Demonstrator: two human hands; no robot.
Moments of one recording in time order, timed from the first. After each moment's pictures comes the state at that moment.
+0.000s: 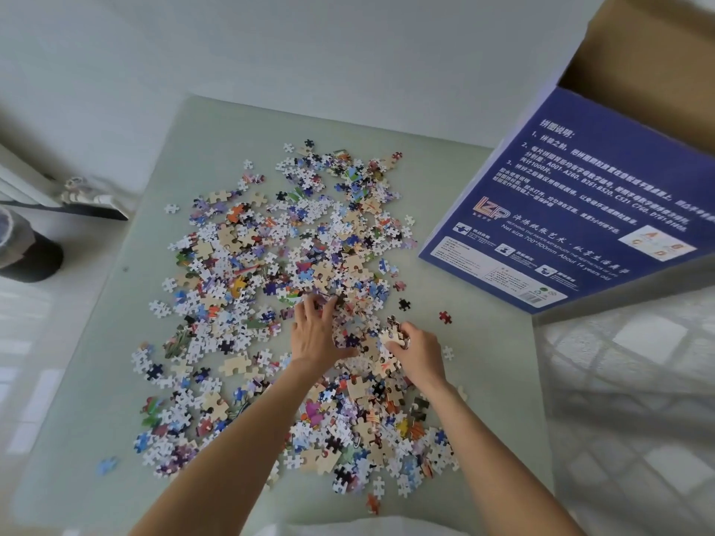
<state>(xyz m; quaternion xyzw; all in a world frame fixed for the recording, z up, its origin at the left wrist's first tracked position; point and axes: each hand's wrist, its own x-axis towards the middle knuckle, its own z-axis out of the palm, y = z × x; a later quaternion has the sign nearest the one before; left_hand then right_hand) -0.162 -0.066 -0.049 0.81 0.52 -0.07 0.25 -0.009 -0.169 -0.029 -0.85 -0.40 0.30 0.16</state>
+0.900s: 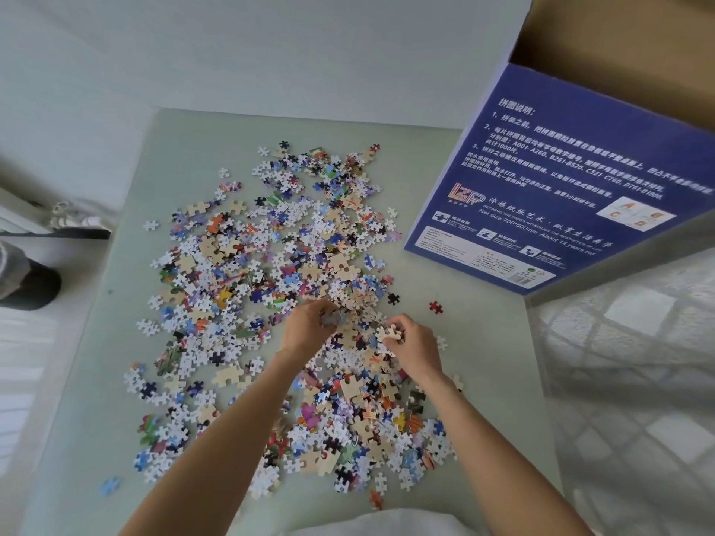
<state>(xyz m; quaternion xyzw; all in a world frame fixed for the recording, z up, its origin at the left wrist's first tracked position) -0.153 -0.045 -0.032 0.79 0.49 0.01 0.37 -0.001 -0.176 -0.027 -0.85 -0.36 0.31 0.22</state>
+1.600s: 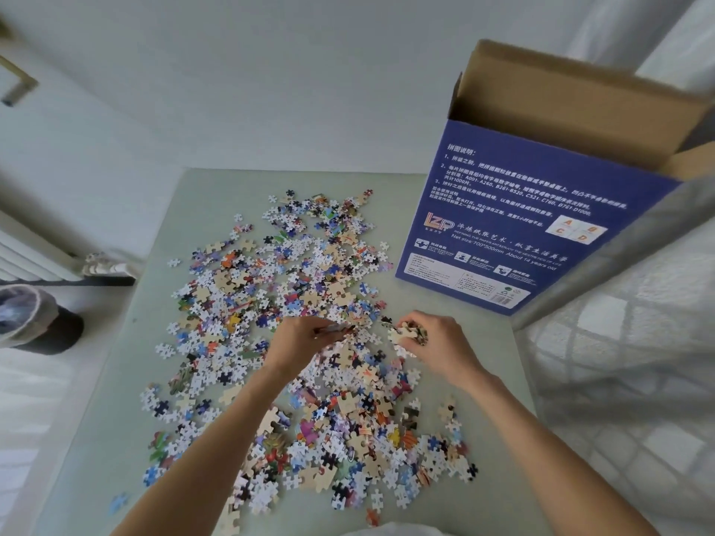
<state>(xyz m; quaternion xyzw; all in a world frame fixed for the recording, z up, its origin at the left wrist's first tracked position) -0.175 -0.061 0.050 0.85 0.38 0.11 0.36 0.032 -0.198 0.088 -0.77 -0.53 0.27 0.22</state>
